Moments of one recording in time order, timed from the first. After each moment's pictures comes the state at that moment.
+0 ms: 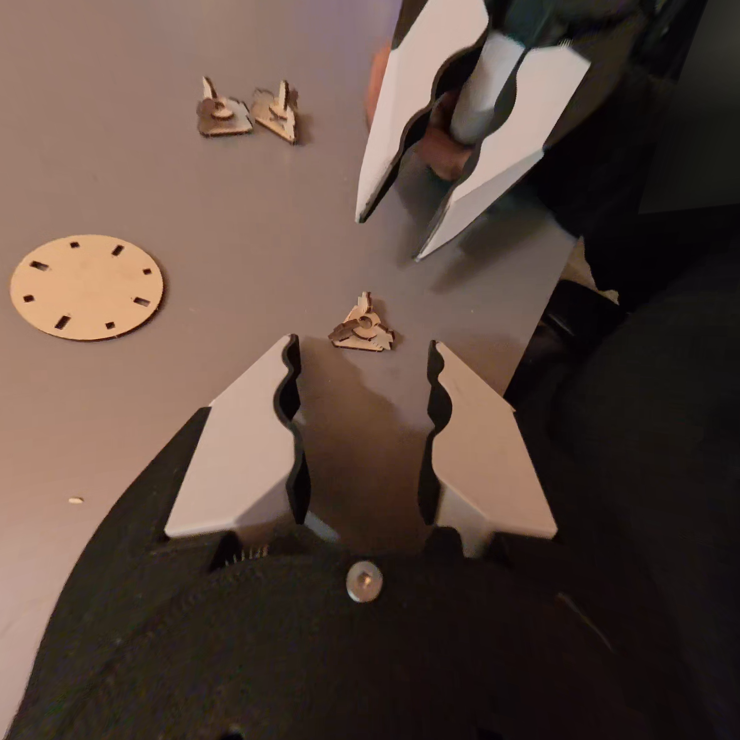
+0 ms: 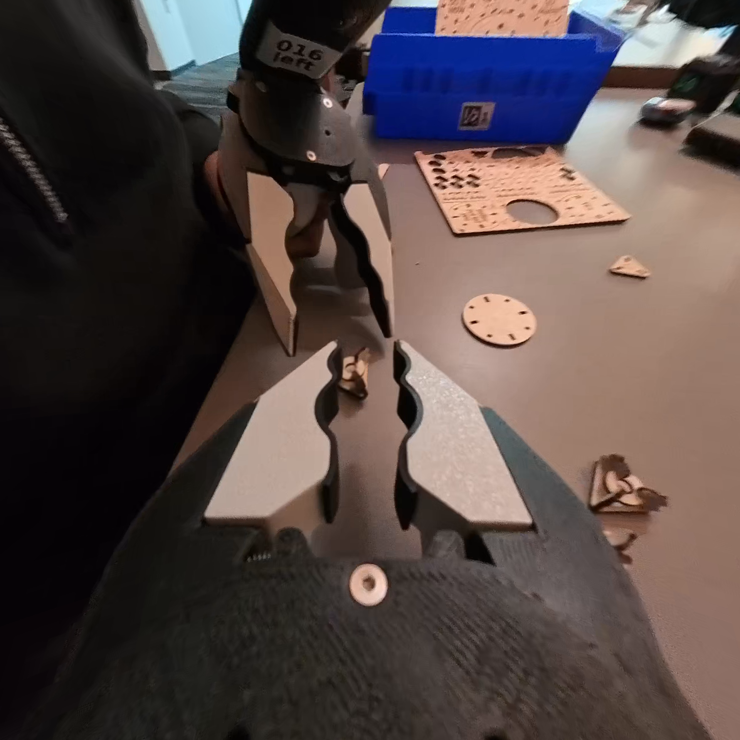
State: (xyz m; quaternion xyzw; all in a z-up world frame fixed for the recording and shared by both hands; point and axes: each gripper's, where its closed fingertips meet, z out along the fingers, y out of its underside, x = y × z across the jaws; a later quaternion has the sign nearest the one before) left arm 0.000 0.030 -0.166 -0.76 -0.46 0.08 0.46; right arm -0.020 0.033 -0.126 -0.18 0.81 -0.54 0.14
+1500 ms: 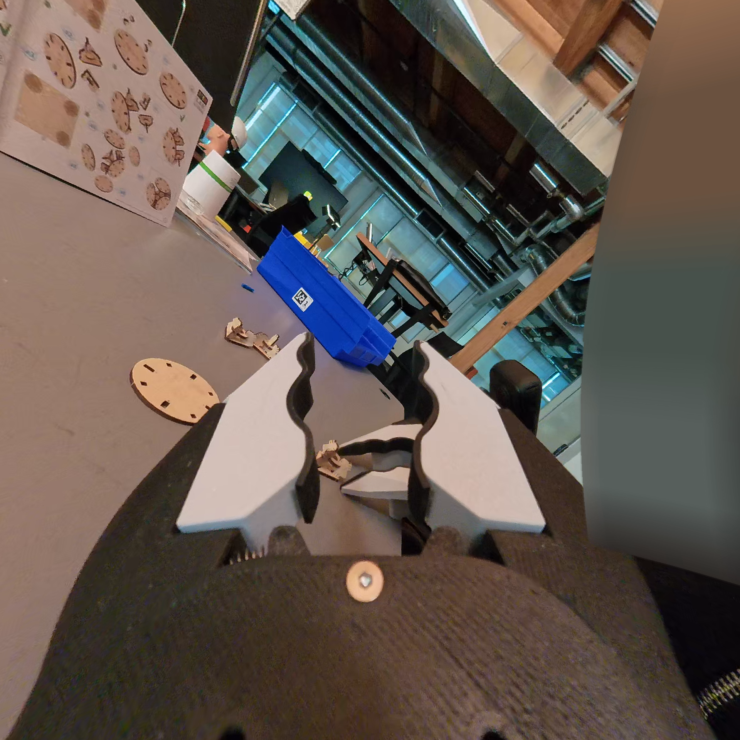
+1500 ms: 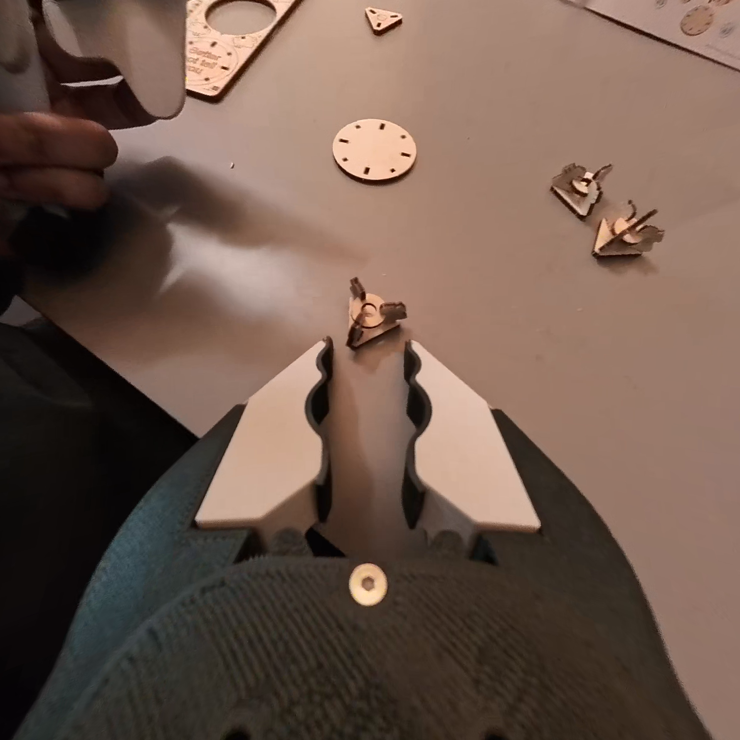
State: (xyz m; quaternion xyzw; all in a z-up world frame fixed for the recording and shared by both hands) left arm -0.021 -0.060 -0.071 -0.43 -0.43 -0.02 0.79; right arm -0.006 0.037 -0.179 0.27 0.86 -0.41 -0.15
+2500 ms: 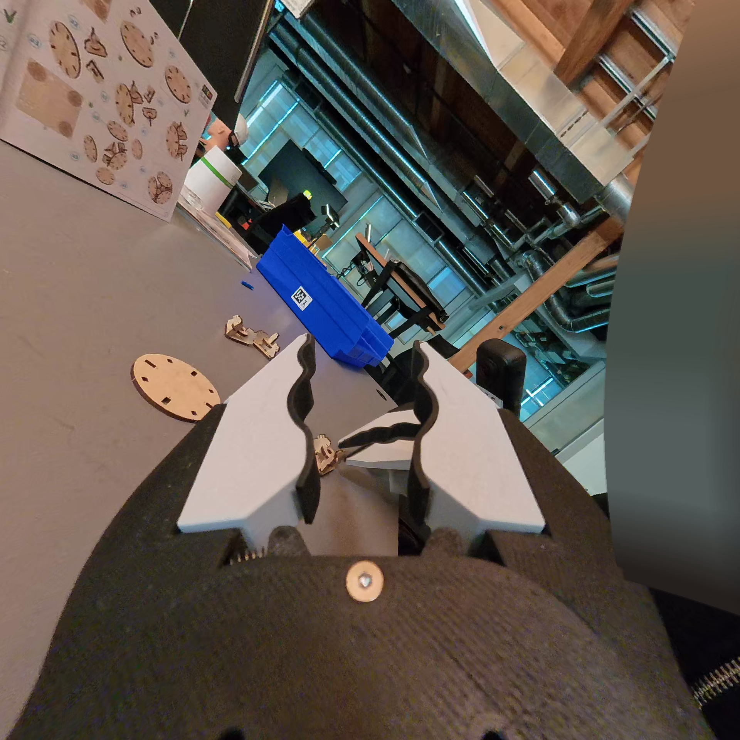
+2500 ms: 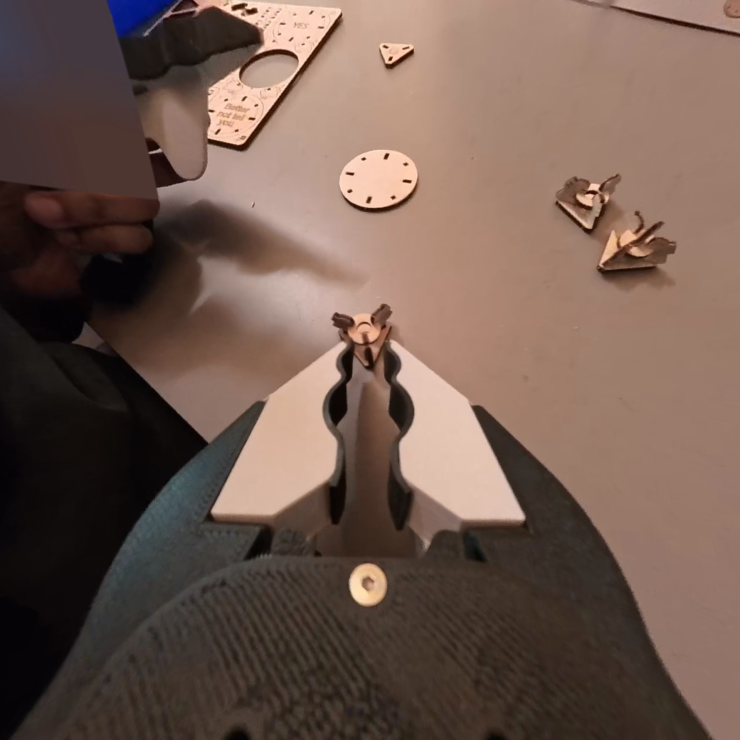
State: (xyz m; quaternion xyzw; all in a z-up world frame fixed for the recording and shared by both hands) left arm -0.023 -0.061 -0.072 -0.42 -0.44 -0.04 0.79; right arm -0.012 0.034 -0.164 0.27 0.85 -0.44 -0.08
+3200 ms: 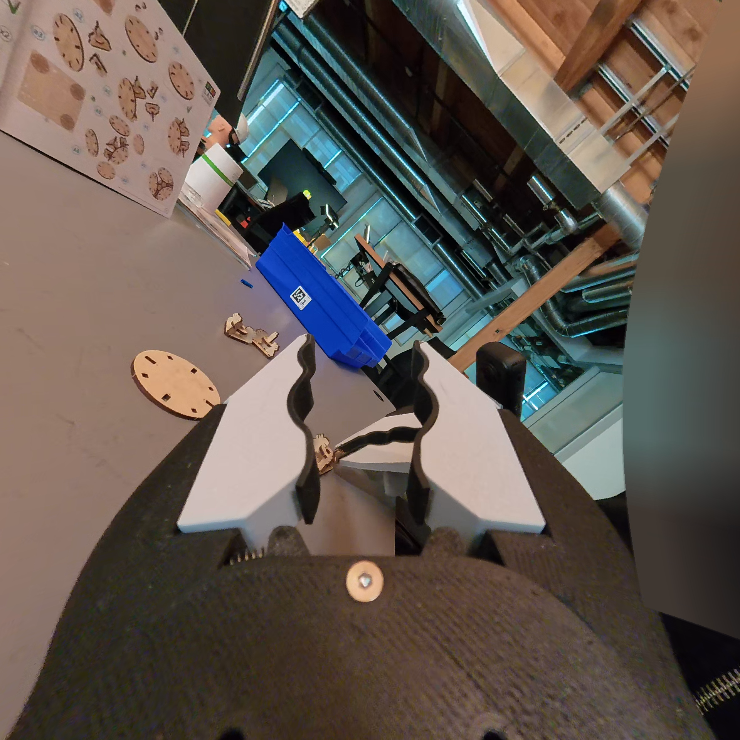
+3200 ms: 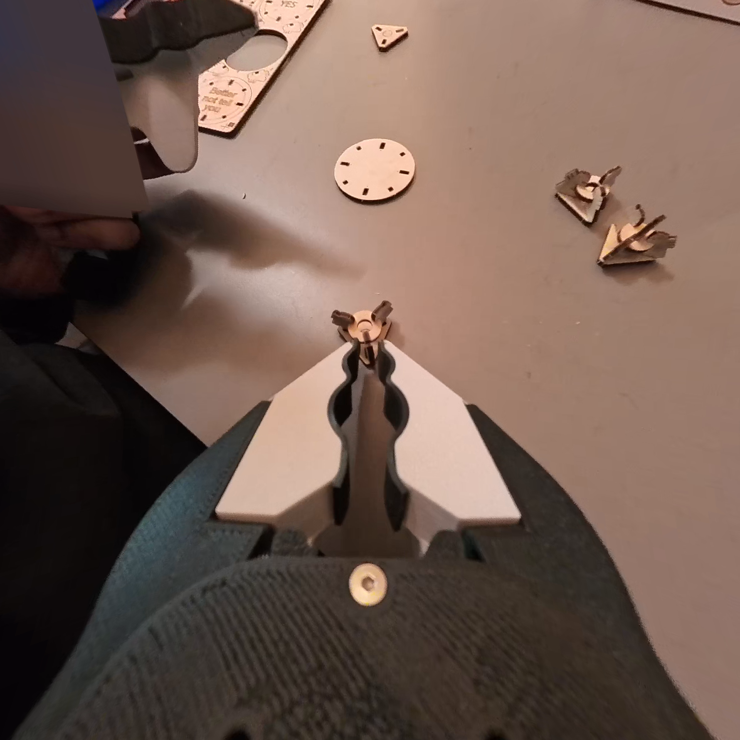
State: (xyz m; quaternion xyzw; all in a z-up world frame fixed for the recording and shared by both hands) left arm -0.024 -0.061 -0.073 -0.42 -0.44 -0.04 0.79; right arm -0.012 0.034 -0.168 0.28 0.86 -0.43 -0.09
